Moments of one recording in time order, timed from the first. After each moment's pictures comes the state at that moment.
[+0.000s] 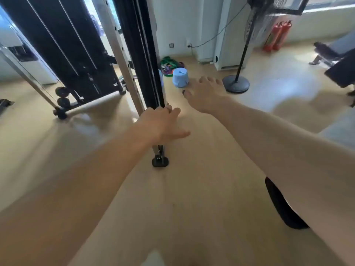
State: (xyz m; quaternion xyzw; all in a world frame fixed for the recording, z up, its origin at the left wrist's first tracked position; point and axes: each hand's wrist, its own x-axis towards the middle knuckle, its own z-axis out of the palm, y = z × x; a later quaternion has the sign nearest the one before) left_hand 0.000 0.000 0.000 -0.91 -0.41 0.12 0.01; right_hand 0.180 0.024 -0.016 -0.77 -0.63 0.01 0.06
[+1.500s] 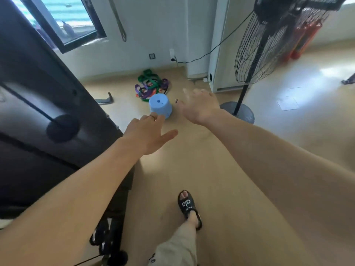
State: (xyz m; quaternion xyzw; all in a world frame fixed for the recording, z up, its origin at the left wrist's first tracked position) left_hand 0.580 0.729 -0.098 -0.87 -0.47 0.15 -0.02; right_hand 0.768 0.731 -0.097 -0.76 -0.63 0.13 0.04
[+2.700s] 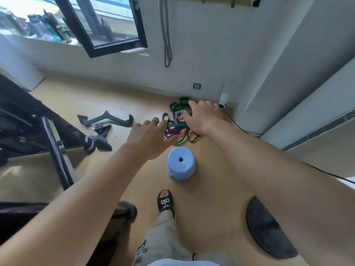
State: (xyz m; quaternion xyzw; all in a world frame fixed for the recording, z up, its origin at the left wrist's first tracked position) left_hand 0.665 1.471 -0.149 -0.77 -0.63 0.13 -0.08; right_hand 0.841 1.540 -0.157 -0.65 -0.75 0.14 -0.06
